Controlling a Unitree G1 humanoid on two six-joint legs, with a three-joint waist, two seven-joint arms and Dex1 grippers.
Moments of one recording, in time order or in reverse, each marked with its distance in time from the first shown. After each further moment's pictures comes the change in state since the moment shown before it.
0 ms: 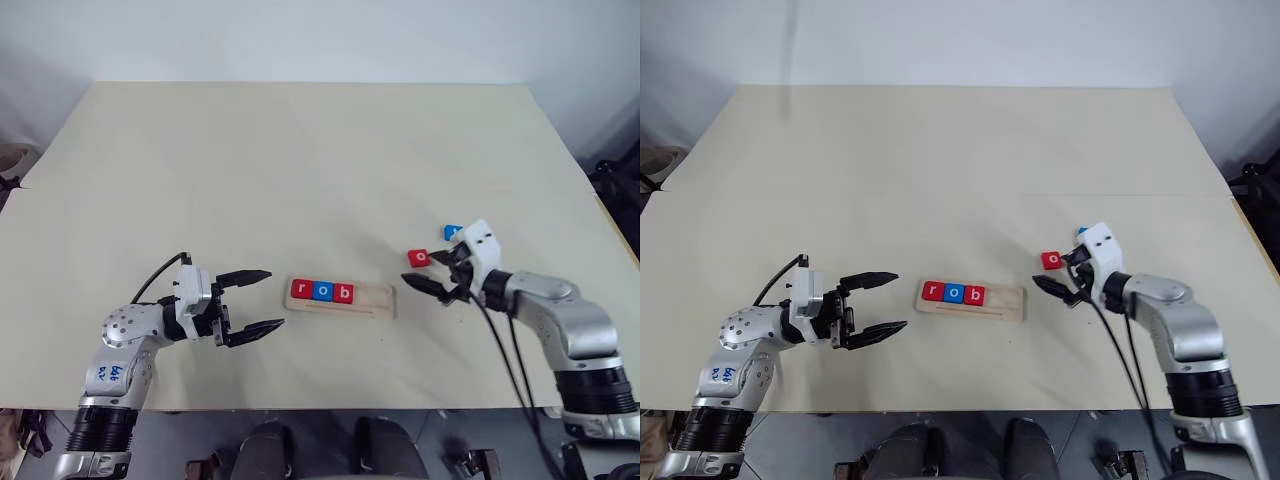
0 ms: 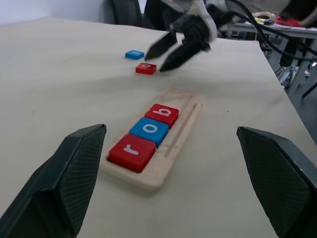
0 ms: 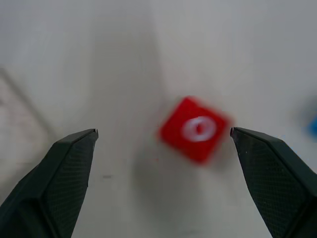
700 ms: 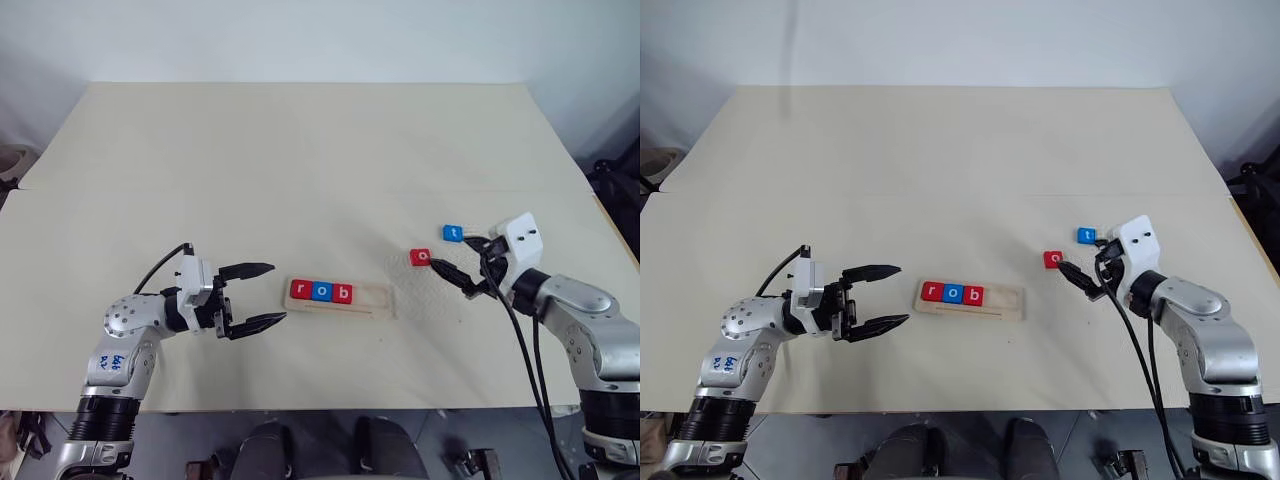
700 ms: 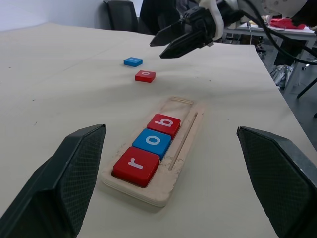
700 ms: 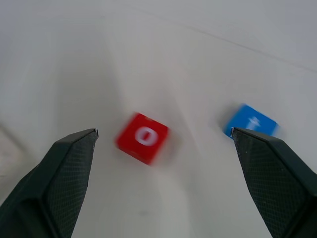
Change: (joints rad) left arm -0.051 -0.002 -0.004 0.009 -0.004 0.030 -0.021; right arm 0.099 -0.084 -0.090 -0.062 0.039 -0.208 0.054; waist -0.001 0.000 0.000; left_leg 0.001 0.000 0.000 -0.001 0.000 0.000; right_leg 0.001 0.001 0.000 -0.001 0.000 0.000
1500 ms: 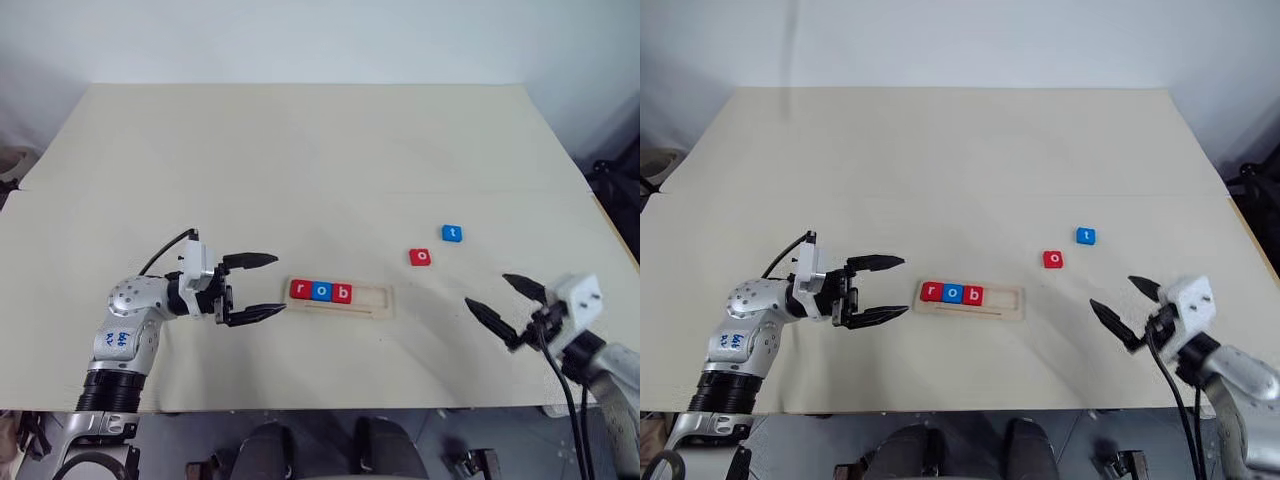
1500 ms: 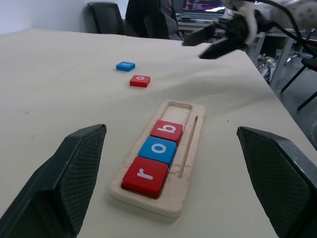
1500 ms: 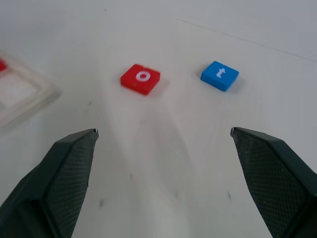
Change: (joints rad) left arm -0.114 0.006 -0.026 0.130 0.003 -0.026 -0.086; right arm 0.276 0.050 -0.211 -0.042 0.040 -0.190 0.028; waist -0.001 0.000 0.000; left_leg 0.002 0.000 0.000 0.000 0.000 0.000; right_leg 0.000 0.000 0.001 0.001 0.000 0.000
